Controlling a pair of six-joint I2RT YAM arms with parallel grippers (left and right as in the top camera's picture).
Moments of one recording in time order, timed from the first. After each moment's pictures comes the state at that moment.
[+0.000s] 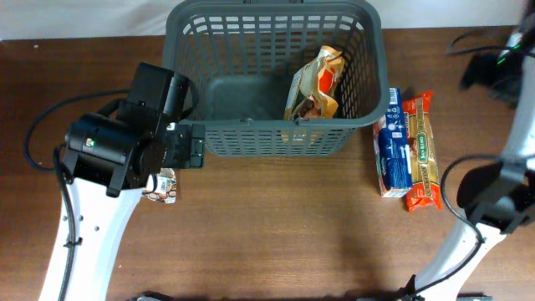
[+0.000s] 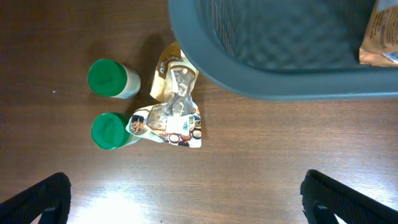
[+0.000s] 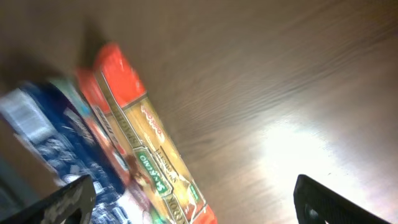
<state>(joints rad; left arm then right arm) -0.33 1.43 1.81 -1.54 -0.30 -0.23 -0.36 2.20 2.38 -1.57 0.08 0.12</state>
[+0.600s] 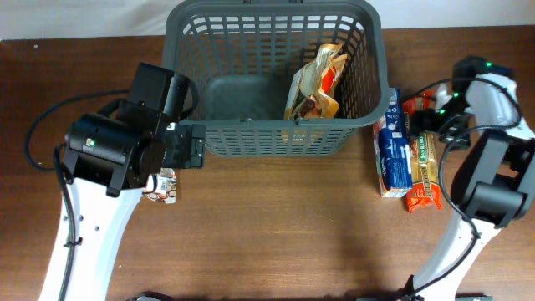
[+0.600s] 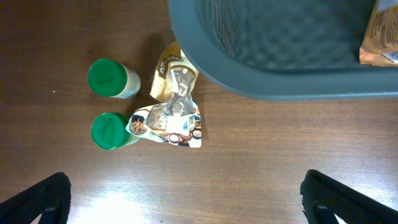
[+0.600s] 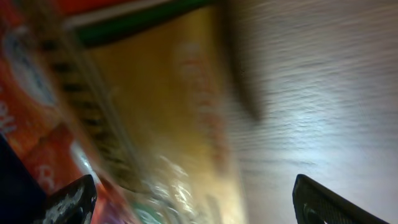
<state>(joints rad) -0.33 1.43 1.81 -1.54 -0.30 -0.23 -0.30 2.23 1.79 -1.23 -0.05 -0.05</state>
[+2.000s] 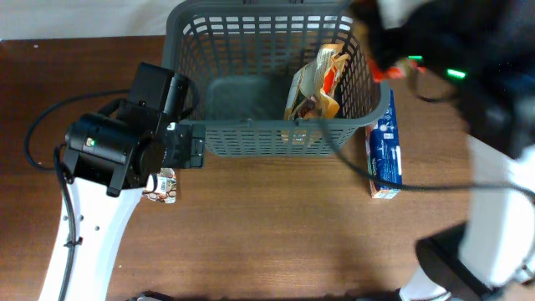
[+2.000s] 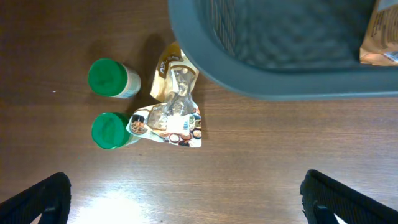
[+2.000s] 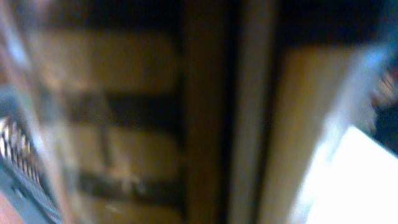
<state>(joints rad) -0.33 1.43 1.81 -1.54 -0.31 -0.23 0.35 1.85 2.75 -1.32 -0.12 -0.50</state>
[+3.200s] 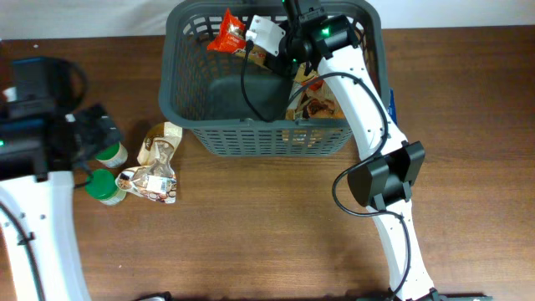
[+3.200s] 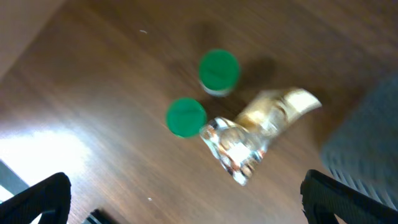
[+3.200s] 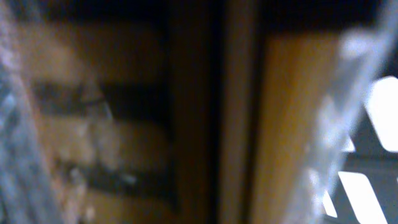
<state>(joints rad) 0.22 1.43 1.81 -1.48 -0.29 -0.41 0.39 2.51 2.71 -1.13 -0.25 -0.78</state>
